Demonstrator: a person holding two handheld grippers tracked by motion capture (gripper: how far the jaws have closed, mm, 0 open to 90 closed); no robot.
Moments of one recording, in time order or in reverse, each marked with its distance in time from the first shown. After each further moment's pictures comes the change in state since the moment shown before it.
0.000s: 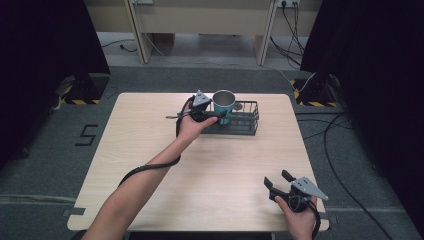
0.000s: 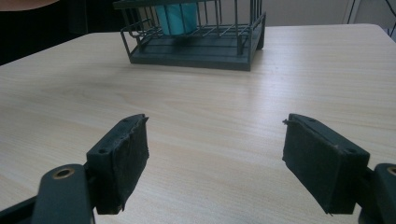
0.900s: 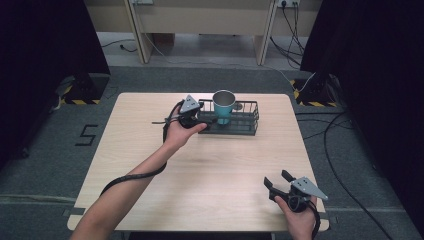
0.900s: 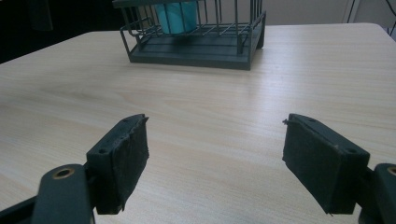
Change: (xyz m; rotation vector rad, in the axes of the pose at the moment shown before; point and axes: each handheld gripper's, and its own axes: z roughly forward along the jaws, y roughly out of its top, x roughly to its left) left arm -0.001 -0.003 -0.048 -0.016 -0.042 0.051; right arm 0.000 0.000 0.000 0.004 -0.003 -0.007
